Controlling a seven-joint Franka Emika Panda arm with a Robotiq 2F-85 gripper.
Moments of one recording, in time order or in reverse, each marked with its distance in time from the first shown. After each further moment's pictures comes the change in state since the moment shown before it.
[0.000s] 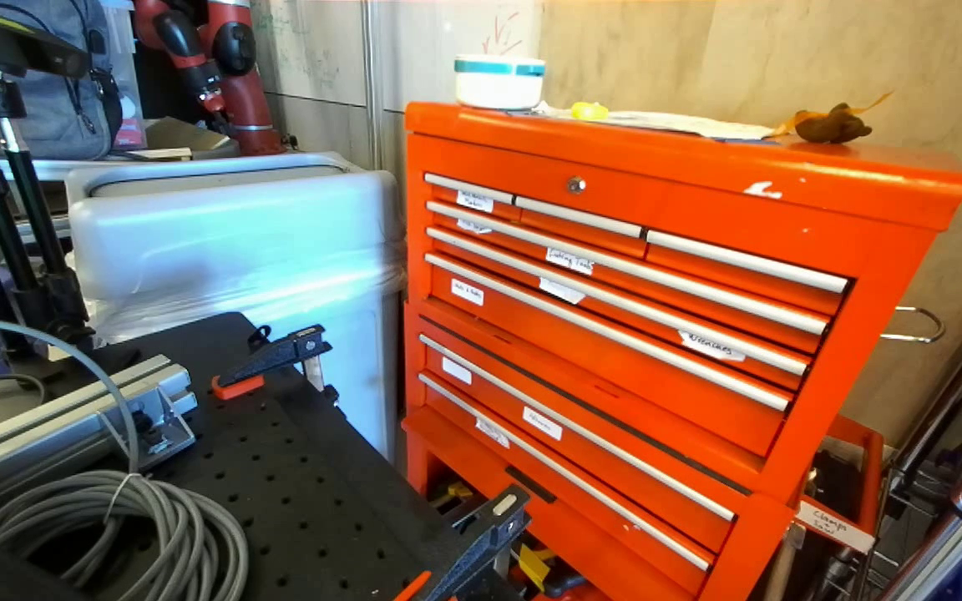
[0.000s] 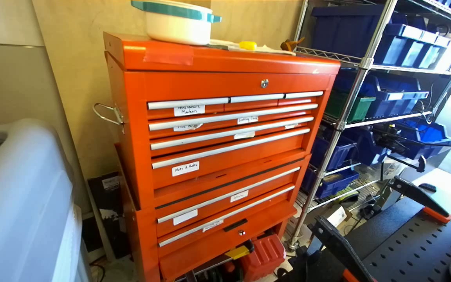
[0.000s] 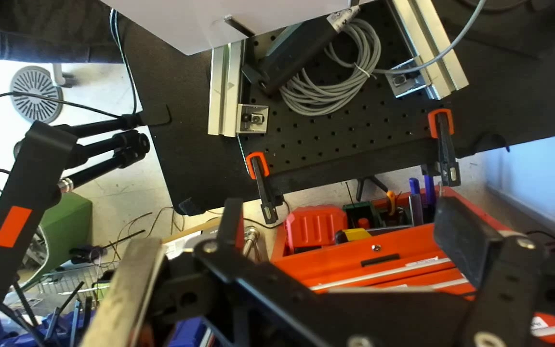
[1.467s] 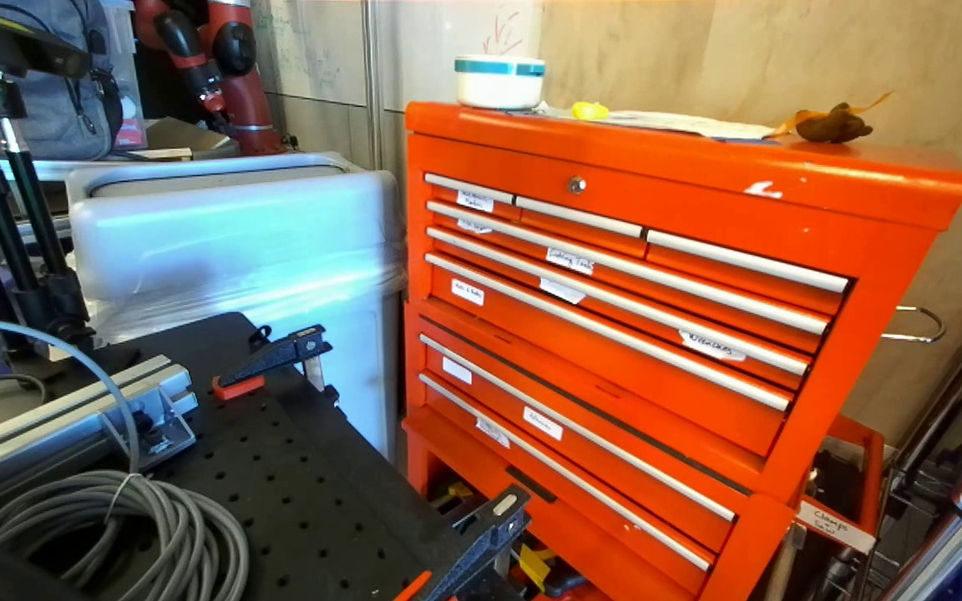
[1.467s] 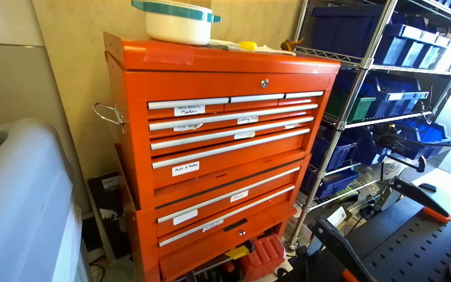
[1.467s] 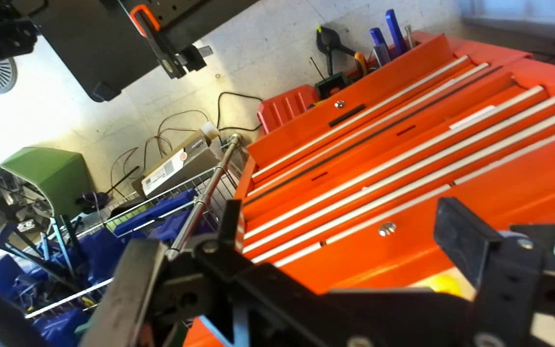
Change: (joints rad) arm 0.037 0.566 0.150 0.438 -0.021 0.299 0.492
